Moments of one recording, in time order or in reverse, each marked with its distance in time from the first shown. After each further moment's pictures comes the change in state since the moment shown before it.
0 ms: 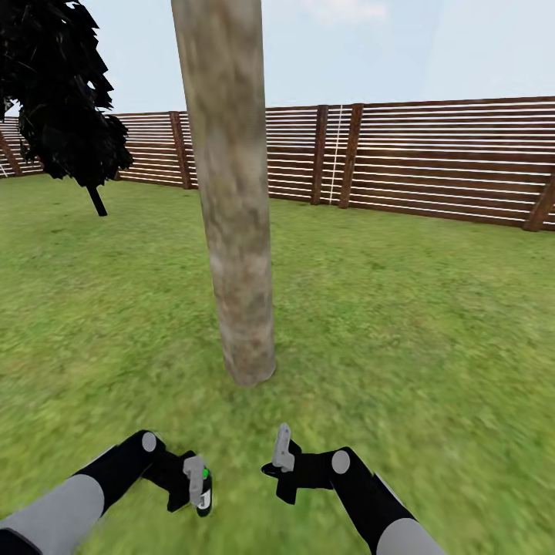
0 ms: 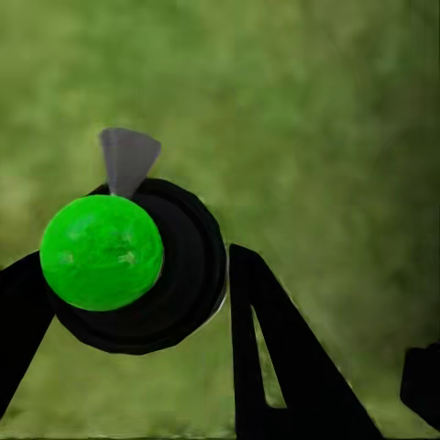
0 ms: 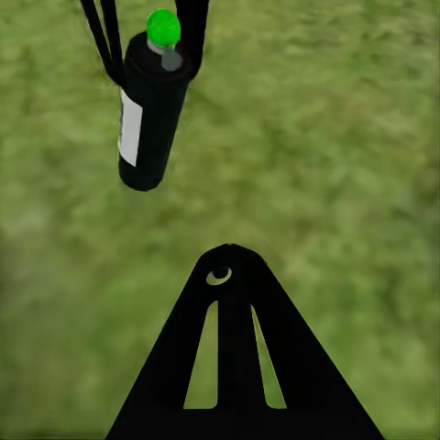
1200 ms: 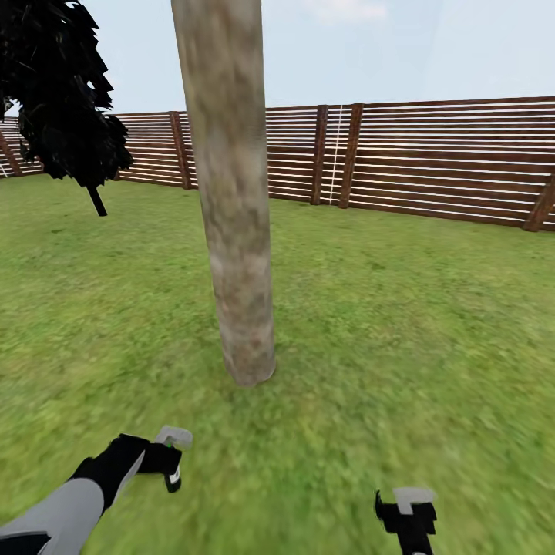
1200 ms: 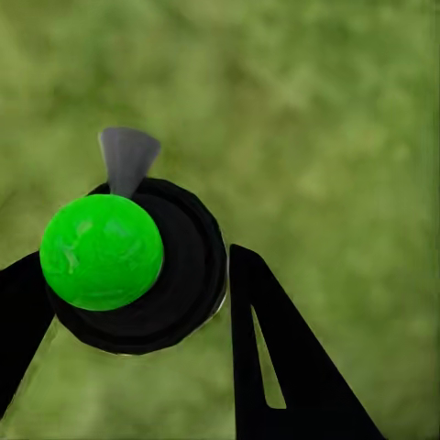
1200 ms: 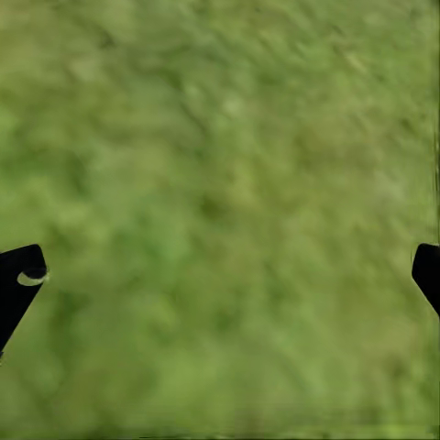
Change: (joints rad) left arm 0.003 -0.045 0.535 0.088 0.213 0.511 0.586; right arm 0.109 -0.150 -0.565 0.414 -0.154 -0.162 -1.085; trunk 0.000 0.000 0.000
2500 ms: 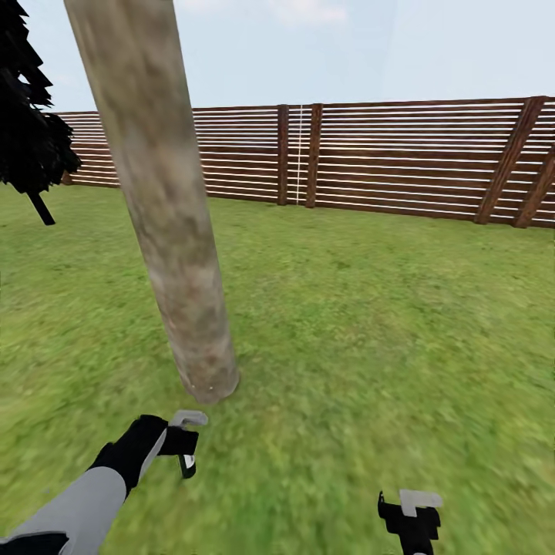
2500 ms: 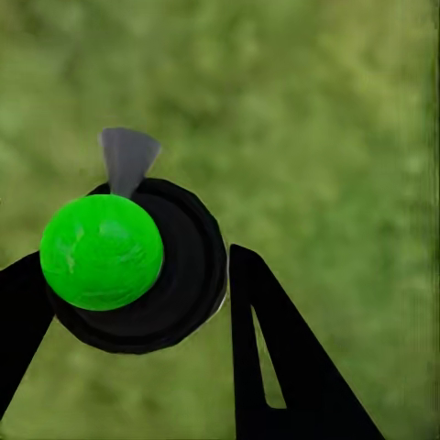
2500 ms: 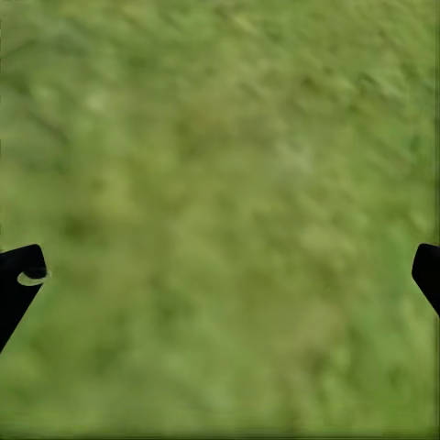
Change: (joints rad) left arm -0.007 -0.079 -0.001 -0.140 0.081 0.188 0.103; right arm 0.000 0.000 0.003 0.003 -0.103 0.001 0.002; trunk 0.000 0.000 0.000
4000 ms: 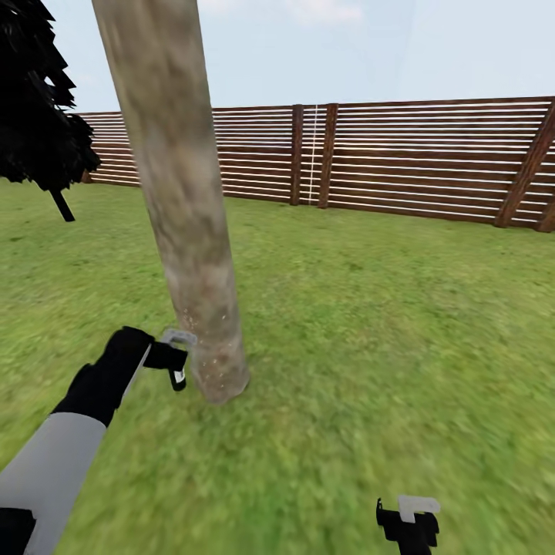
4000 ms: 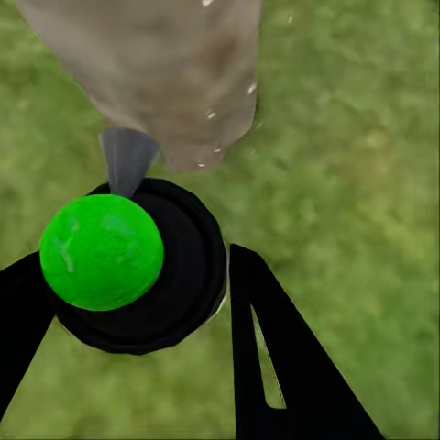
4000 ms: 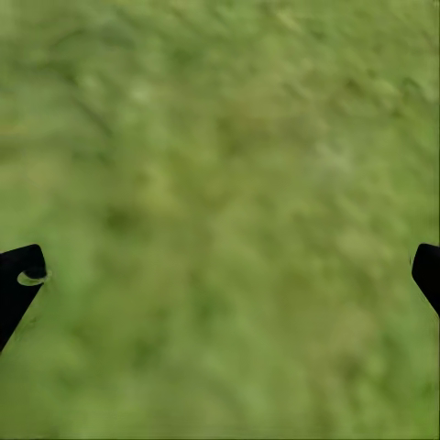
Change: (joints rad) left arm -0.137 0.116 -0.156 -0.551 -0.029 0.428 -0.172; right arm 0.000 -0.001 0.005 0.033 0.002 0.000 0.002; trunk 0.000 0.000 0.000
